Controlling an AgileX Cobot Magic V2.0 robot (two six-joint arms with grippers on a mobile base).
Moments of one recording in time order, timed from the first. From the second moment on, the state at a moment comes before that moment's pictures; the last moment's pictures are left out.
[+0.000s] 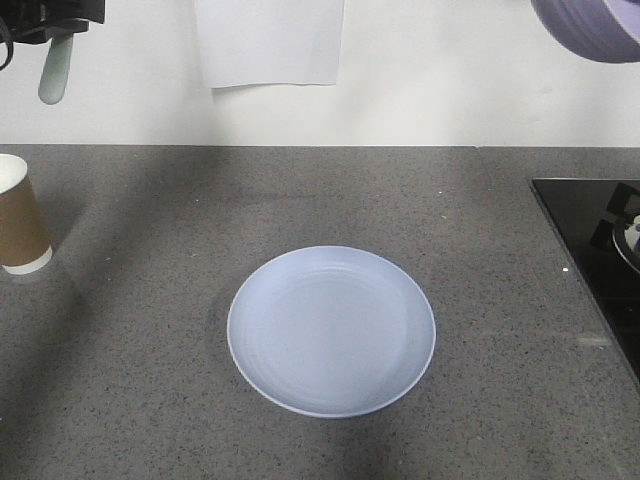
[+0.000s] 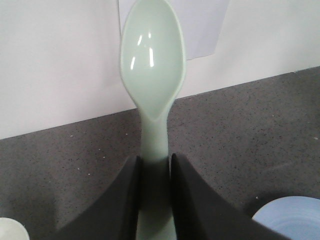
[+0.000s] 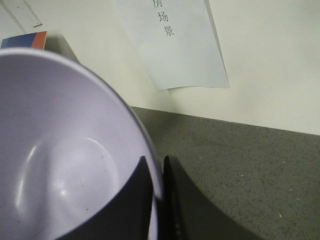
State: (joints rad) left arm -0.21 1.44 -1.68 -0.09 0.85 0.02; right arm -0.41 1.47 -1.65 1.19 1.25 -0.73
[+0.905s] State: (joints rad) left arm -0.21 1.44 -1.68 -0.09 0.85 0.02; right arm -0.41 1.47 -1.65 1.19 1.25 -0.73
